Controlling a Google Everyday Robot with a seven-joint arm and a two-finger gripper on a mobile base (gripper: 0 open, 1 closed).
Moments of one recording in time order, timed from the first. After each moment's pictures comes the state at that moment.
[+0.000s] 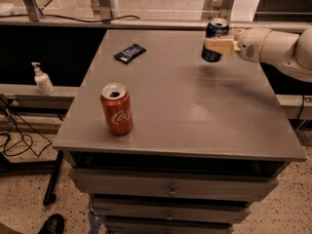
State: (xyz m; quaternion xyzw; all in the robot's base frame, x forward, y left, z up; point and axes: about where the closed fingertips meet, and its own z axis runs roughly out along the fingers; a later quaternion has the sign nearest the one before) arm 0.735 -0.189 0.928 -0.30 0.70 0.25 0.60
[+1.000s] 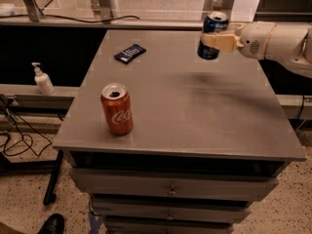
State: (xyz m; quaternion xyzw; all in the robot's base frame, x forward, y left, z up) arm 0.697 -0.173 0.958 -0.33 0.67 0.28 0.60
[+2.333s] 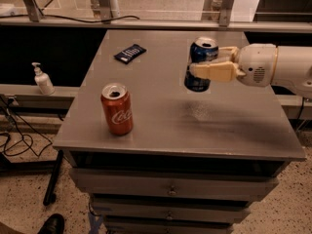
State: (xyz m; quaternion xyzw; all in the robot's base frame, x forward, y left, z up) arm 0.568 -0.114 0.949 -0.40 0.65 0.37 0.53
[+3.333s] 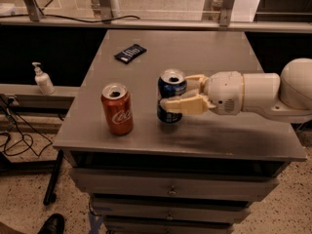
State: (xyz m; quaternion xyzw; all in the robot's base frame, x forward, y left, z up) arm 0.506 -0.042 0.903 -0.46 0.62 0.40 0.49
